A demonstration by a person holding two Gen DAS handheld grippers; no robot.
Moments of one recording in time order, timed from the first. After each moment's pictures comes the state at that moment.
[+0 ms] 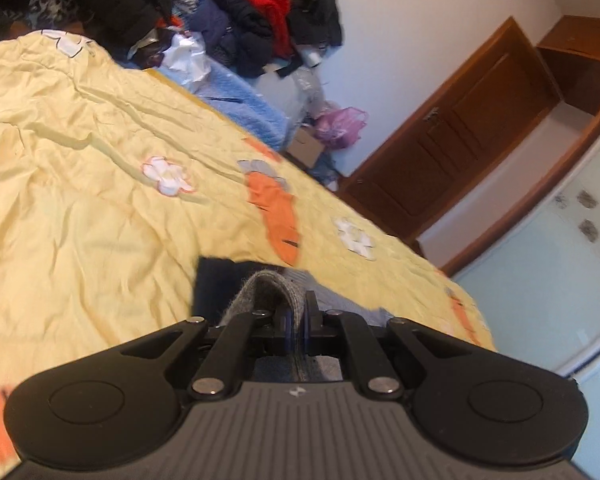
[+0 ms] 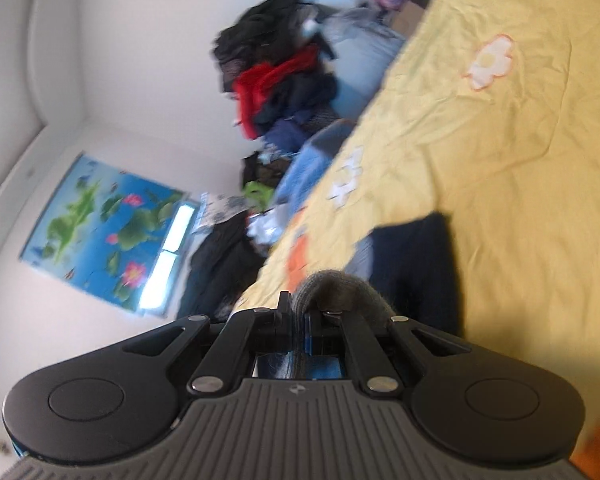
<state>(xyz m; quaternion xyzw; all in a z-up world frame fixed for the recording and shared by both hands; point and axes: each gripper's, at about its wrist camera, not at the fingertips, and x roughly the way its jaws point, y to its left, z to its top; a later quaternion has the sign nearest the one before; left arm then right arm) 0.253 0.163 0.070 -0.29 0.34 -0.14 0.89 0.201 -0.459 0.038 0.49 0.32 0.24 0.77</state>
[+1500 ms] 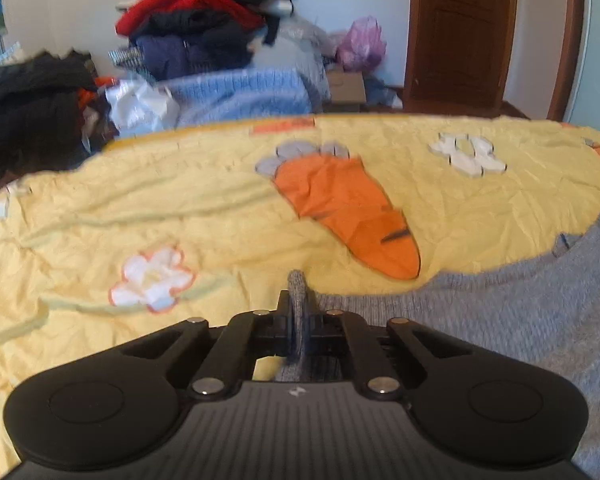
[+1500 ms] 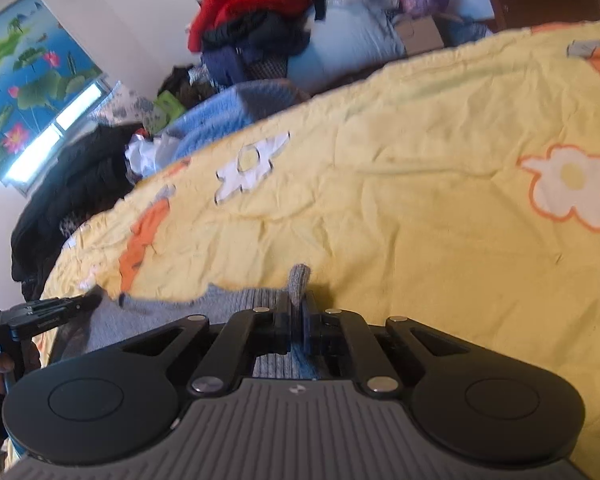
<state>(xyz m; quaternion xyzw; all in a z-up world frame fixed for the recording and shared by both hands) 0.374 0.073 0.033 0.06 0.36 -0.08 0.93 0.323 -0.395 0.018 0.21 0.39 0.20 0.87</state>
